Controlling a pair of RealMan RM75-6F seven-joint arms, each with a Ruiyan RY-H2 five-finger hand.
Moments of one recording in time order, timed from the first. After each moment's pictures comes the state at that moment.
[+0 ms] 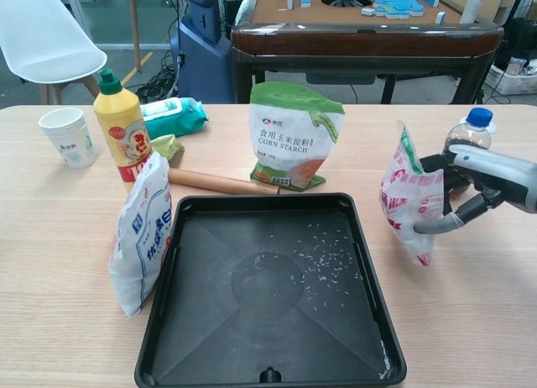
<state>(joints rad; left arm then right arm) -0.04 -1.14 -0.02 -1.75 1.52 1.52 0.19 0.59 -1.62 -0.05 -0.92 -1.63 1.05 0.90</state>
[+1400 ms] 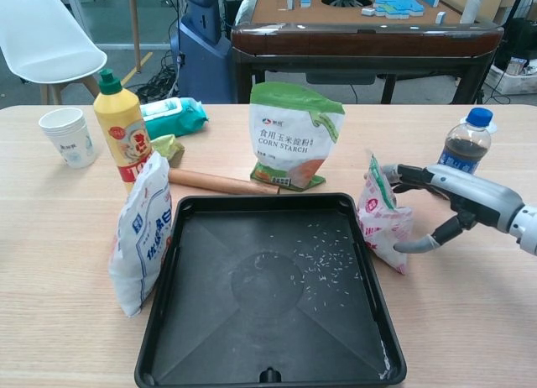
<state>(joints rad) -0.04 -1.14 -0.01 -1.78 1.52 1.52 0.21 0.58 -1.81 -0.09 -0.64 -1.67 1.16 0.98</state>
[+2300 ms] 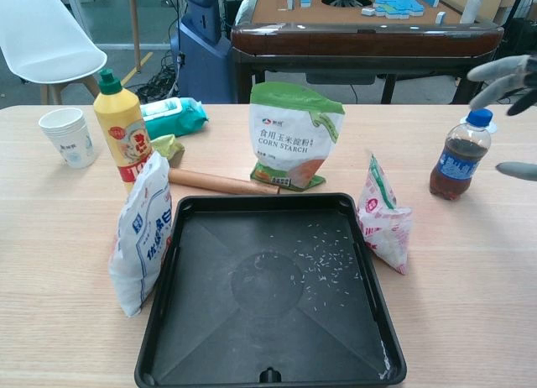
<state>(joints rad) -0.06 -1.14 -0.04 -1.73 1.51 1.53 0.17 0.38 -1.34 -0.02 -1.39 -1.58 1.47 0.26</state>
